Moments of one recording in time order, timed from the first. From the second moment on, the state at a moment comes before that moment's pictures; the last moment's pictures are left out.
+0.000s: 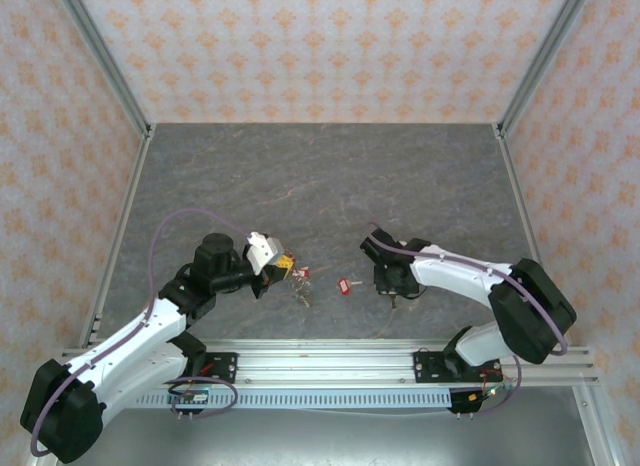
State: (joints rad) left arm -0.48 0.82 0.38 -0.03 0.51 0.18; right arm 0.72 1.42 0.73 -0.74 0.16 0.73
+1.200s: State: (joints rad) left arm -0.49 0.80 0.39 -0.05 0.50 0.19; right arm 0.72 1.42 0.74 -0.78 0.25 0.74
